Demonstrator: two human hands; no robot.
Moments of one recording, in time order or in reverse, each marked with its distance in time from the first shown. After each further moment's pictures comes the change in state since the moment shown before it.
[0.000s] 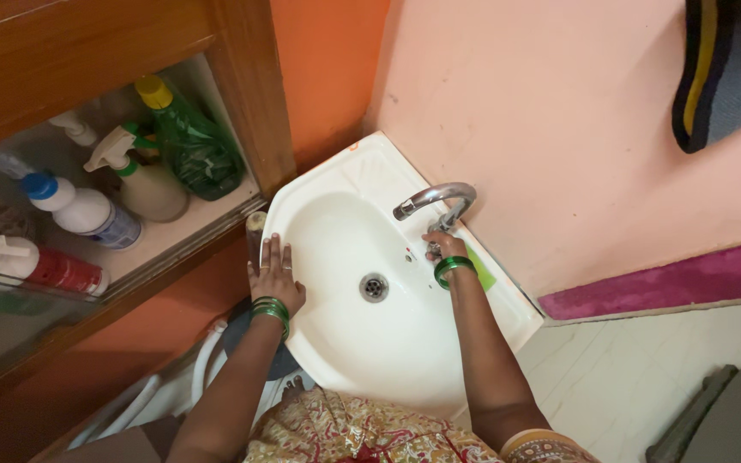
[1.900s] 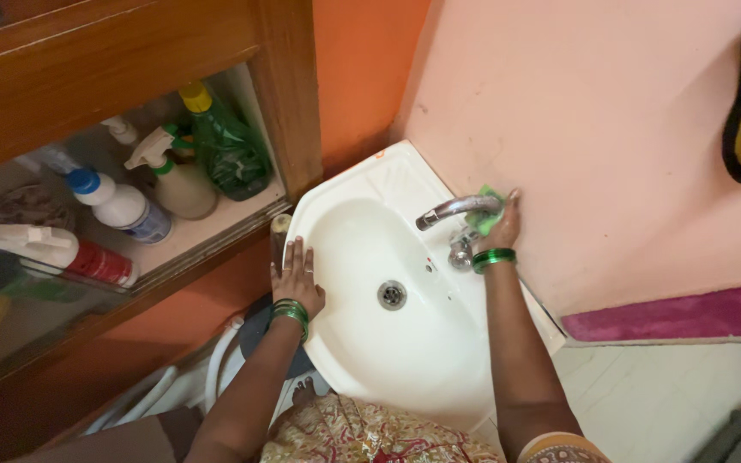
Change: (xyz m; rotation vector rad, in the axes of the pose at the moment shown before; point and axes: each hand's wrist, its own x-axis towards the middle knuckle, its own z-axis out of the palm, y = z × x) left_hand -0.002 -0.001 -0.006 -0.006 -0.046 0.004; right_hand 0.020 -0.071 0.004 0.425 -0.046 -0.610
